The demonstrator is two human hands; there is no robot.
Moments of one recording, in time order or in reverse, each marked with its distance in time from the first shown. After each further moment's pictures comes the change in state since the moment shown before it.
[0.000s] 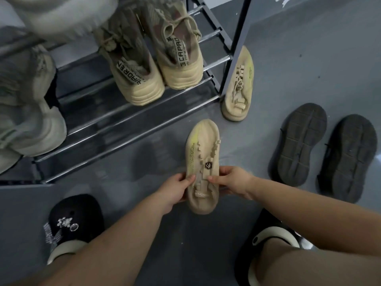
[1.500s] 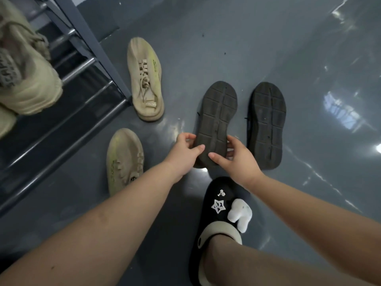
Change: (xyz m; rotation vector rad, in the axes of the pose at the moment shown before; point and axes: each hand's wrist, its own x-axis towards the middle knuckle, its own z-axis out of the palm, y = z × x) left_hand 0.040 0.077 0.192 0.279 -0.154 0.330; right_hand -0.082 0.046 -0.135 -0.197 0.764 -0.357
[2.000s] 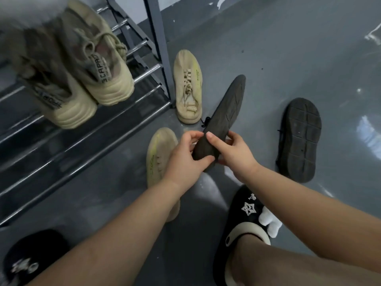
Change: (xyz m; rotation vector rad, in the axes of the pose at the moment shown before) left_hand -0.064 -0.004 -0.075 0.042 0.159 0.382; right_hand 0.002 -0.087 0.062 0.570 -0.151 0.118
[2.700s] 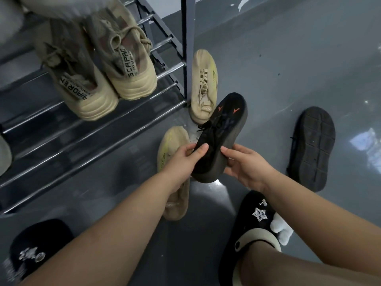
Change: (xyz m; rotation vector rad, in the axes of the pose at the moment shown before) left_hand 0.006 -0.018 -0.030 -0.241 -0.056 -0.439; right_hand -0.004 0.009 -0.002 0.262 -0.306 0.223
